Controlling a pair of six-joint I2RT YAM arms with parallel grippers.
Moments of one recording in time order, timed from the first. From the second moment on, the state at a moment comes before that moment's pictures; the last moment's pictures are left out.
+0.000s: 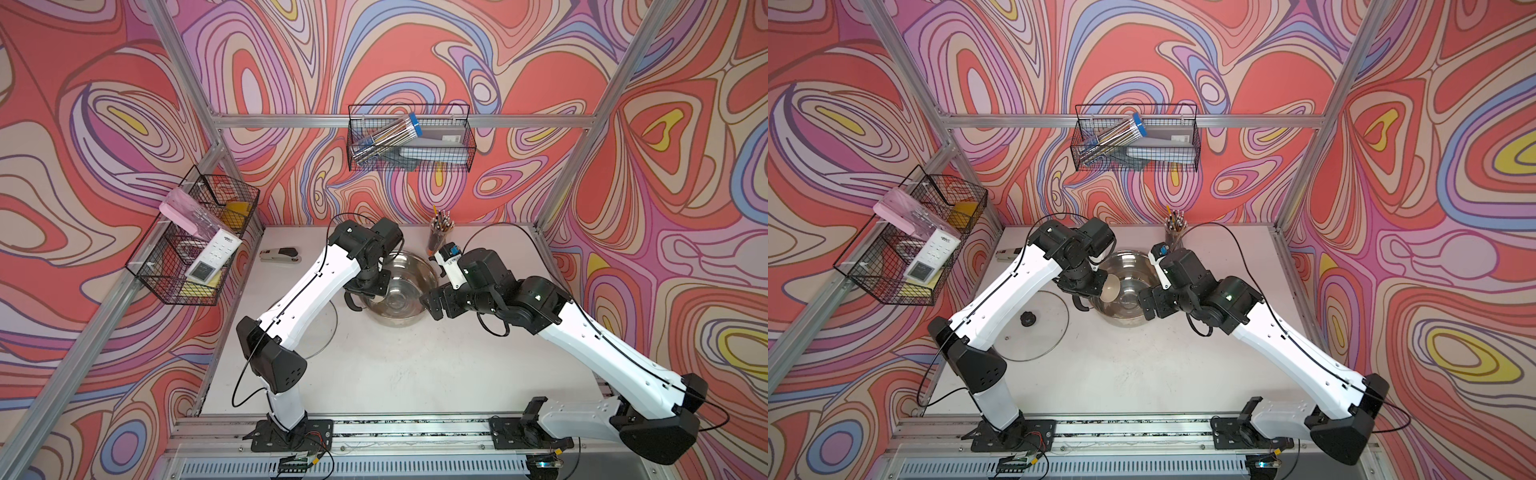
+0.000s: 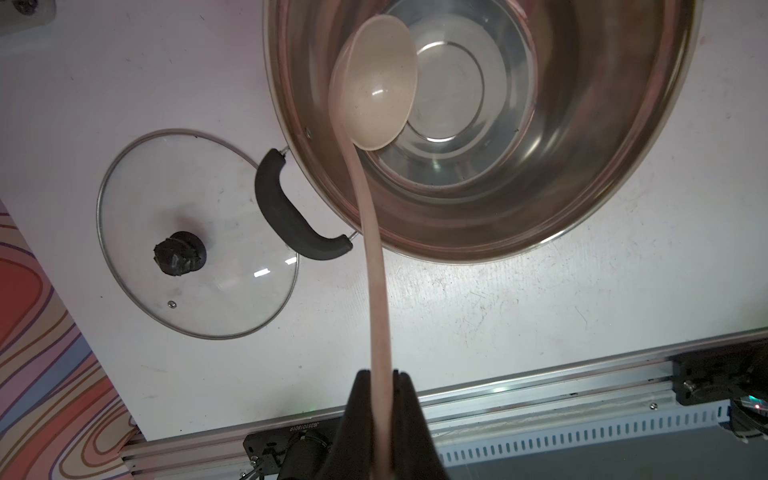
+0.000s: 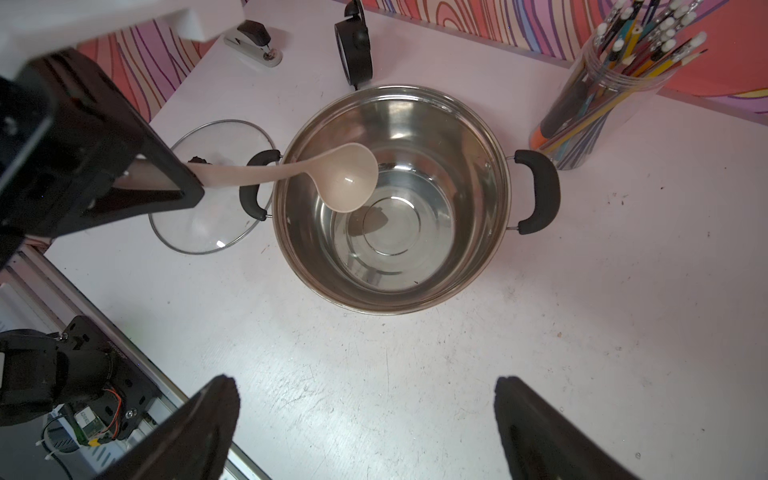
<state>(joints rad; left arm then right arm) -0.66 1.80 2.05 -1.63 -0.13 -0.41 0.79 1.26 1.42 -0.93 0.09 0.26</state>
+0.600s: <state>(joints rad) -0.72 2.02 2.30 -1.56 -0.04 -0.38 0.79 1.21 1.42 -0.94 0.13 0.28</state>
